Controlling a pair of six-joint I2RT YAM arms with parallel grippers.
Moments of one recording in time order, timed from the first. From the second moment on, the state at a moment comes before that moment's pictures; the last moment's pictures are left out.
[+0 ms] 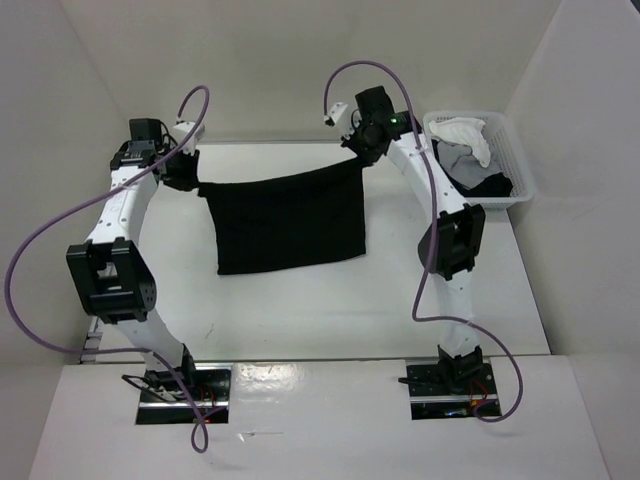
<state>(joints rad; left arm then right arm) 0.14 1.72 1.58 -0.69 0.32 0.39 0.37 2.18 2.29 -0.97 0.02 -0.66</state>
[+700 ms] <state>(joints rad) 0.12 1.79 1.53 -0.66 0.24 0.28 0.33 2.51 2.76 -1.23 -0.06 -0.48</state>
